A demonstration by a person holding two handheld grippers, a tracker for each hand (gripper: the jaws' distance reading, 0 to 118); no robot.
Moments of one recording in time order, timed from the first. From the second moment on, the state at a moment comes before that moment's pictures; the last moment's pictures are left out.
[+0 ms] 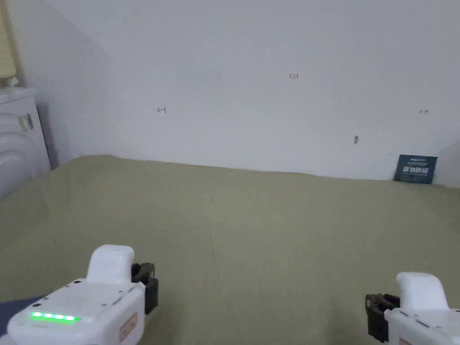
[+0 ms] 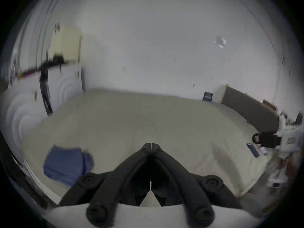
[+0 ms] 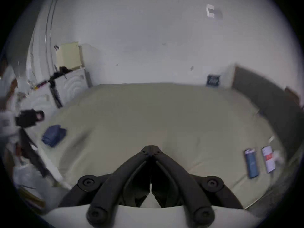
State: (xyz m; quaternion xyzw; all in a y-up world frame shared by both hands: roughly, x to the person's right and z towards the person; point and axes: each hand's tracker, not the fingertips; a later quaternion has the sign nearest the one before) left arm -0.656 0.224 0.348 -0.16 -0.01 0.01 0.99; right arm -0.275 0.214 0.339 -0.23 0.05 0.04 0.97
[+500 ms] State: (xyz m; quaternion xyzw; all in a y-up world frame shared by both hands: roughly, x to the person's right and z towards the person) left arm -0.589 0.254 0.356 -0.09 0.01 0.02 1.00; right arm -0.268 0.233 0.365 -0.11 -0.06 0.07 0.99
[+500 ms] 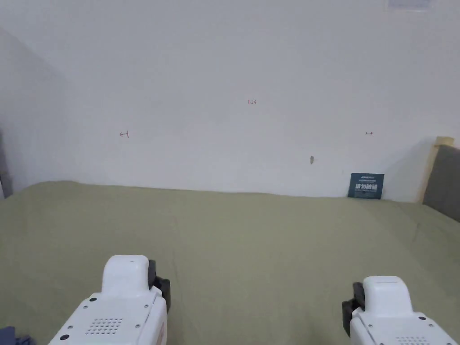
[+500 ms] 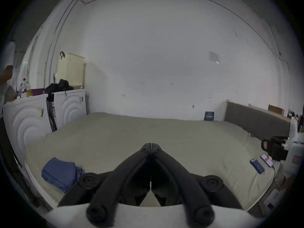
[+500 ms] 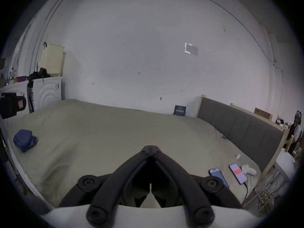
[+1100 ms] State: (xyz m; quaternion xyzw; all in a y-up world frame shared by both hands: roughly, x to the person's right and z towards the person) left arm -0.607 0.245 0.314 -0.09 0.02 -0.02 1.00; right arm -0.249 0.201 0.304 -0.13 -0.08 0.05 0.99
